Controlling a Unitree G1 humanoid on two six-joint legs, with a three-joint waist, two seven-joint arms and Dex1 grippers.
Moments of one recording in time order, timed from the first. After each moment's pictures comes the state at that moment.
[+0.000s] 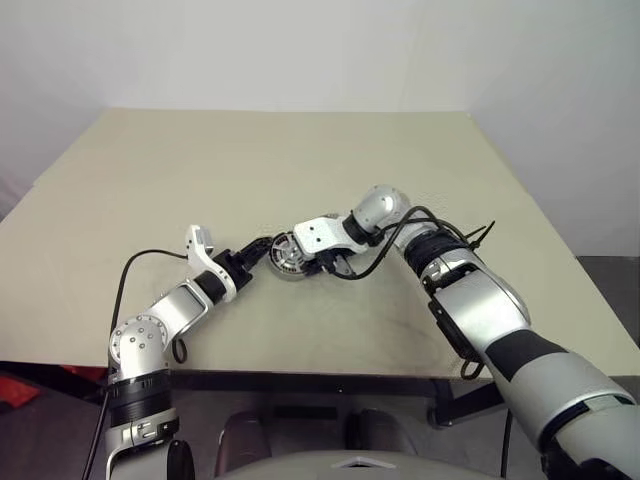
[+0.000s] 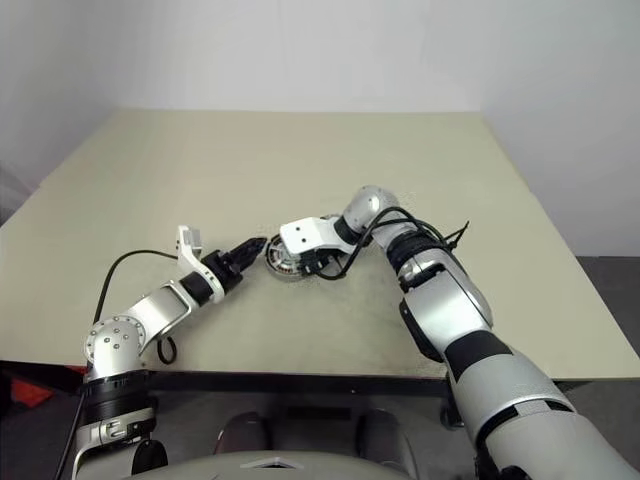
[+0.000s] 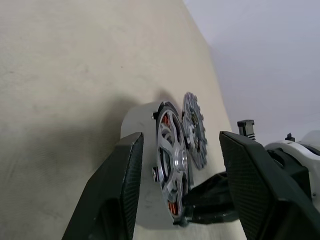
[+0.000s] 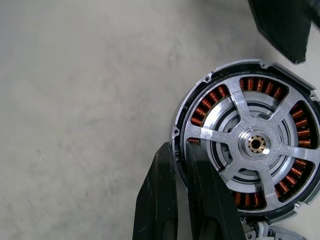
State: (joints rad) left arm -0.23 0.13 0.39 -0.09 -1.14 1.01 -0.06; right arm -1.11 -0.18 0.41 1.11 -0.31 -0.39 1.44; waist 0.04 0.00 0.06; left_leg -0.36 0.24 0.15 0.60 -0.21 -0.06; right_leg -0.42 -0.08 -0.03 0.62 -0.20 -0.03
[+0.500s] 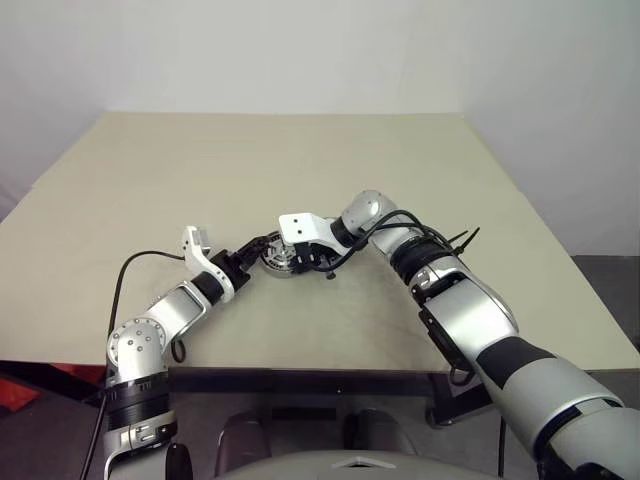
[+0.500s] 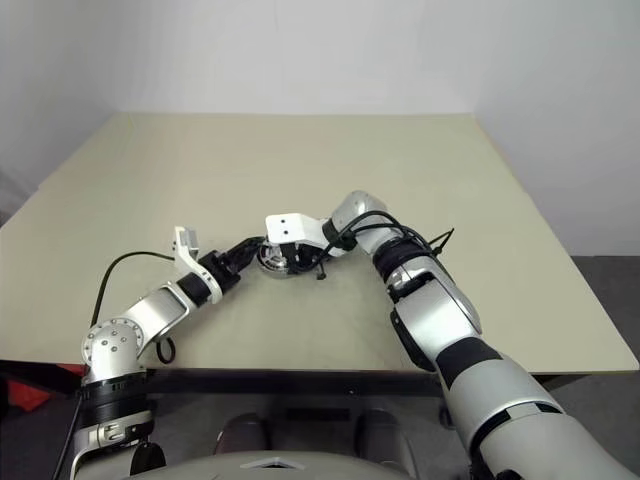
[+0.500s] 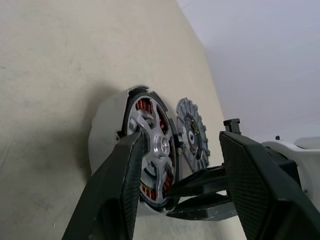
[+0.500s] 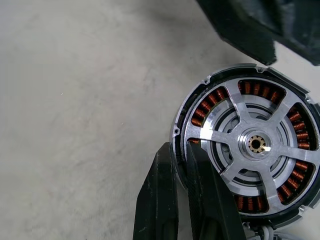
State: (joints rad) left arm -0.22 0.14 0.39 -0.09 -1.16 1.00 -0.05; right arm -1.09 -0.11 0.40 1.04 -0.30 -0.15 1.32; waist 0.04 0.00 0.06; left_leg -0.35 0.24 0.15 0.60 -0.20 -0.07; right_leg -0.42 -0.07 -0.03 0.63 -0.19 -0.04
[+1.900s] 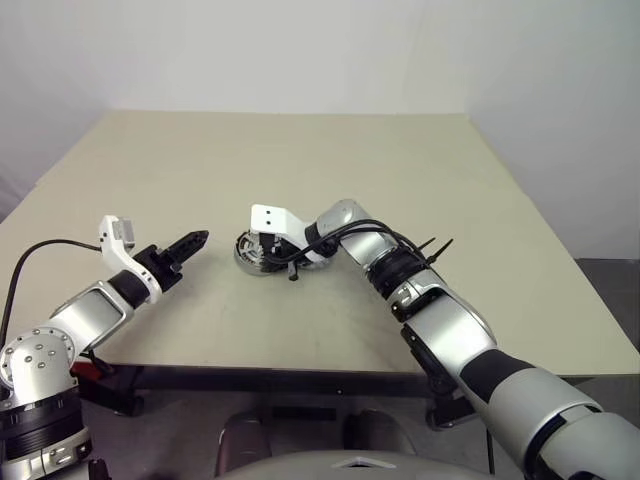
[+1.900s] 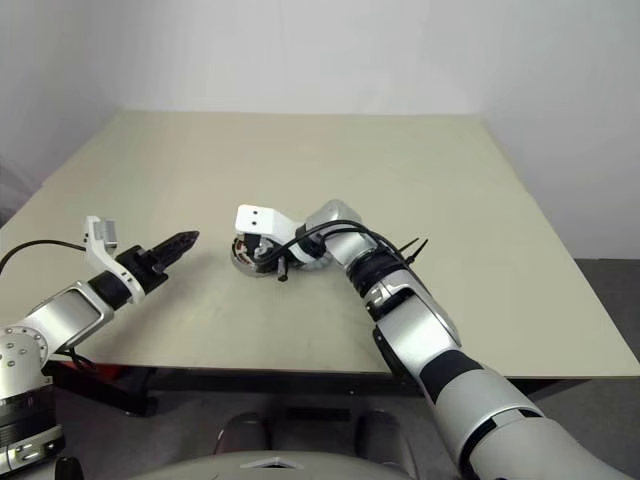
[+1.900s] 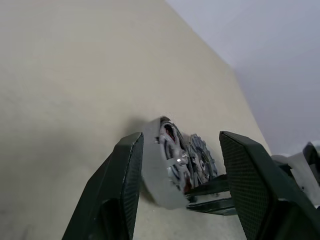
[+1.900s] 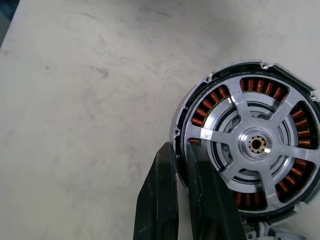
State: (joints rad) left arm -0.13 0.47 0.52 -0.21 -1.32 1.04 -0.06; right arm -1.03 0.00 0.41 0.86 -0.23 0.21 1.16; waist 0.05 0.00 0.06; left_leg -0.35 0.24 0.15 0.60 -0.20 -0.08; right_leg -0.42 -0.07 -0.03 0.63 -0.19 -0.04
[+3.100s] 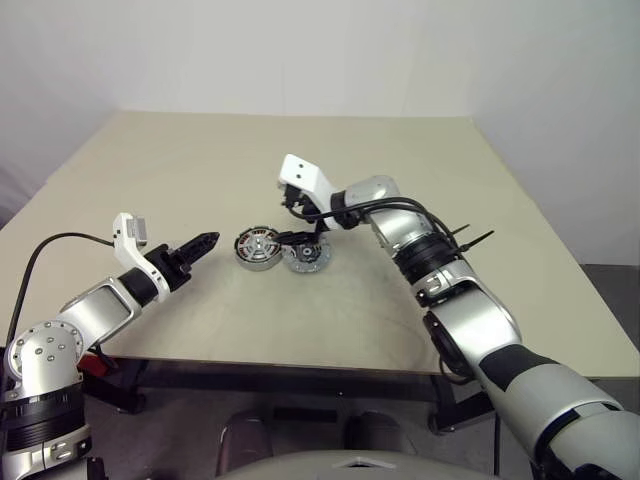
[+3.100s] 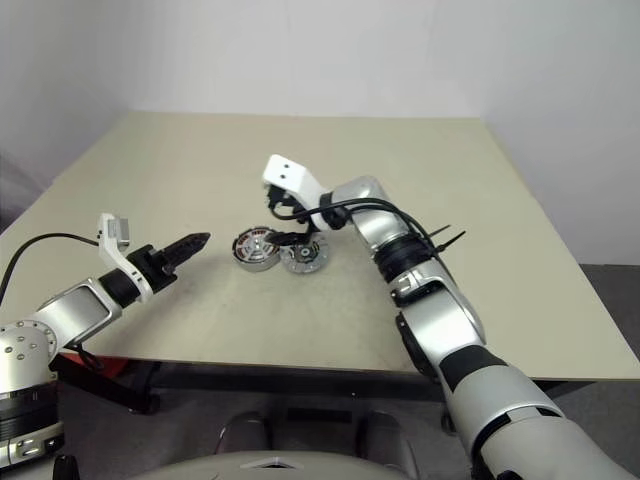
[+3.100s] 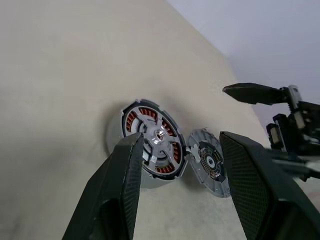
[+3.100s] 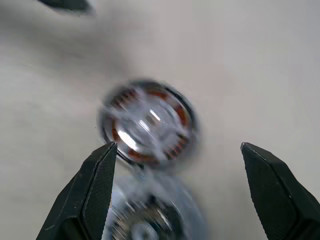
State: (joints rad) left arm -0.14 0.52 0.45 -0.16 -1.29 1.03 -0.13; right arm -1.03 -0.18 0.31 0.72 -0.10 0.28 1.02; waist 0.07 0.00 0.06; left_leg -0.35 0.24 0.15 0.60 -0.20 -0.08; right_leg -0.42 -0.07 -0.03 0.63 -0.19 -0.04
